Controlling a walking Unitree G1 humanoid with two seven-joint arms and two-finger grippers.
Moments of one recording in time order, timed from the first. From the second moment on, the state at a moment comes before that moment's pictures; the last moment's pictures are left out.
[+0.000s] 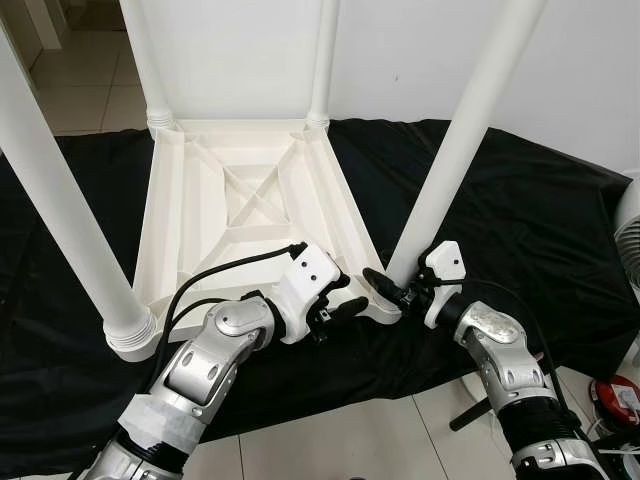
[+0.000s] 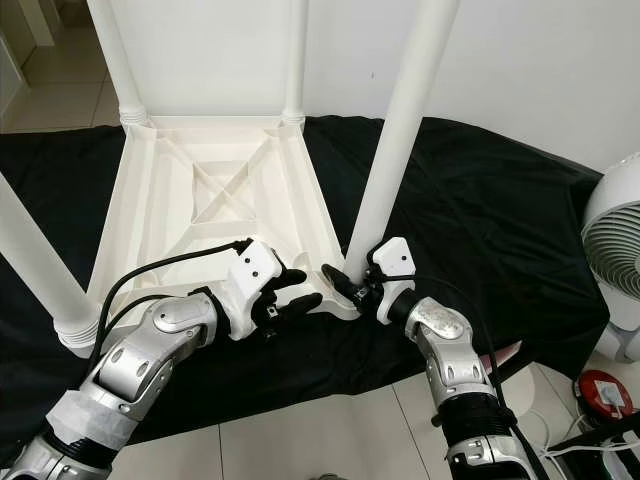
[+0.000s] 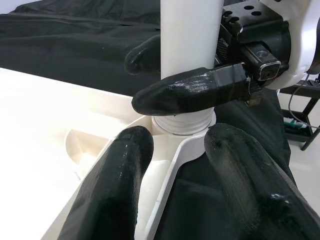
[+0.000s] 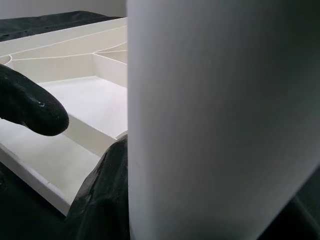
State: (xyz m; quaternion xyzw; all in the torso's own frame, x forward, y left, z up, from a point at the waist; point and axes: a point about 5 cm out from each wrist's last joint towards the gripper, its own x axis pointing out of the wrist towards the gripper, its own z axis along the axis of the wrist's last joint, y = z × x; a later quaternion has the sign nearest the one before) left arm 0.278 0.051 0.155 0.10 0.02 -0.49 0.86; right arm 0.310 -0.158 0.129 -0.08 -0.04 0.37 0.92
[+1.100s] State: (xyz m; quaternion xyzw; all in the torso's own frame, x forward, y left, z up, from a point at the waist) left arm 0.276 0.048 0.153 0.09 0.02 -0.49 0.86; right arm 0.286 -0.120 0.134 -0.02 -0.05 0.01 1.00
